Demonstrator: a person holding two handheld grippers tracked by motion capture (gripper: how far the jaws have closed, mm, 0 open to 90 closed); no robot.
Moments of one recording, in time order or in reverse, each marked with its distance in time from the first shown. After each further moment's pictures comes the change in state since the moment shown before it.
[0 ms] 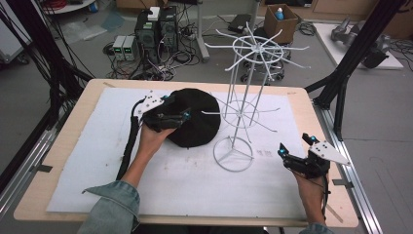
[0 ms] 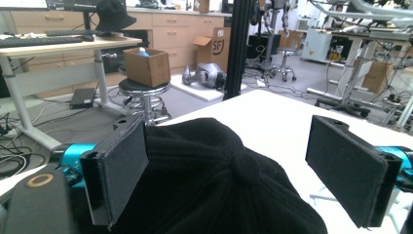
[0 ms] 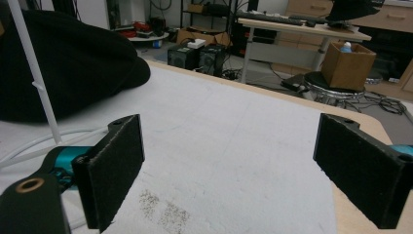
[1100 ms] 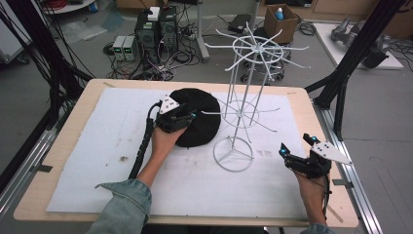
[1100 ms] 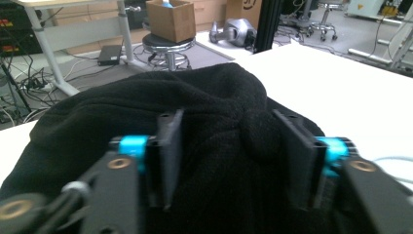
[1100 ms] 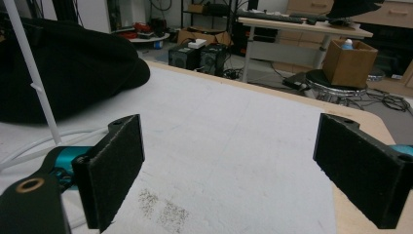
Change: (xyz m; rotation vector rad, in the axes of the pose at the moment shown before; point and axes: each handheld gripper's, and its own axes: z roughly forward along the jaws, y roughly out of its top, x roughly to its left) left arm -0.008 -0.022 0.030 0.177 0.112 0.004; right arm -0.003 -0.001 -0.001 0.005 0.008 0.025
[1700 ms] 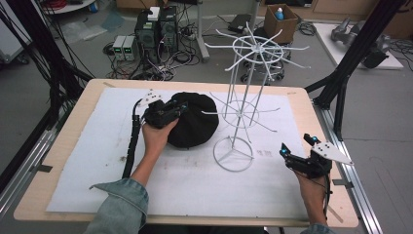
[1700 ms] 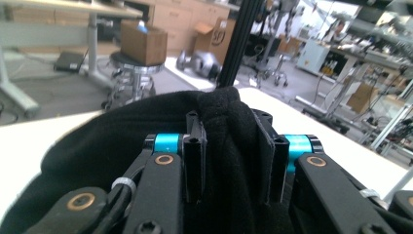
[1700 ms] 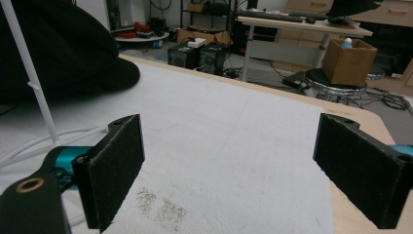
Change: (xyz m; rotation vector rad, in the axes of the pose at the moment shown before) left arm 0.019 0.022 -0.036 -0.160 -0.149 -0.202; right arm -0.002 -0.001 0.000 0.000 -0.002 -0.001
